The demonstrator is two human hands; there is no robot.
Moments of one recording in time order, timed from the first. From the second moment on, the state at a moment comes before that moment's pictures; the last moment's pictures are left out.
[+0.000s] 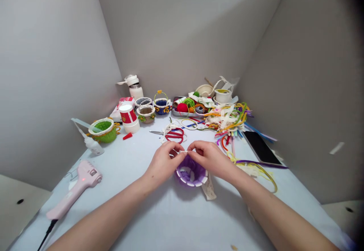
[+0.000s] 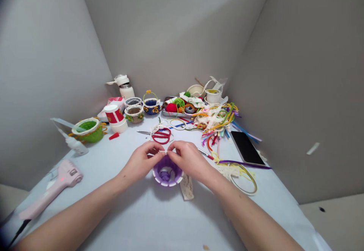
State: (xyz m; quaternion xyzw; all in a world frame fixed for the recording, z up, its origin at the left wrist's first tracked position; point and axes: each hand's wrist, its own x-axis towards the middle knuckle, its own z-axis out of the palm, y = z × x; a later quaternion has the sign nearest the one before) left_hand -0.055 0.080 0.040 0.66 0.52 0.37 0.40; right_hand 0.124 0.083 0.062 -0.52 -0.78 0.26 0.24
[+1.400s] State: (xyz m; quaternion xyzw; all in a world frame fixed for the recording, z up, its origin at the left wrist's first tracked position) left_hand -0.038 0.037 0.064 0.62 0.52 0.35 0.47; right_hand 0.160 0.099 0.060 -0.39 -0.81 0.38 0.23
